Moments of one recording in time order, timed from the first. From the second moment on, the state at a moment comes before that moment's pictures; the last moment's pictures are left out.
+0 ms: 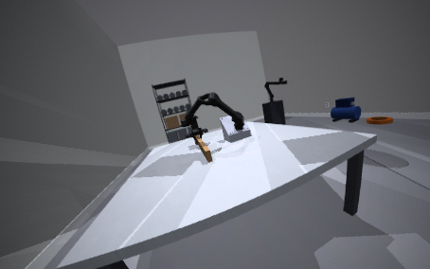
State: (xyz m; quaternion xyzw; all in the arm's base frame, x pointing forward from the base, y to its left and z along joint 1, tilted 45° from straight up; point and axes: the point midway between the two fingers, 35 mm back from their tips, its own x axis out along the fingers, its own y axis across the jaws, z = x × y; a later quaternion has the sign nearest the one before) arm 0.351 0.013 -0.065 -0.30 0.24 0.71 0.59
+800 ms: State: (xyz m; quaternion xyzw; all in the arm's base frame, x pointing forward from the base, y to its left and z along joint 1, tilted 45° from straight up) arm 0.352 0.011 -0.067 -0.30 0.24 0.71 0.59
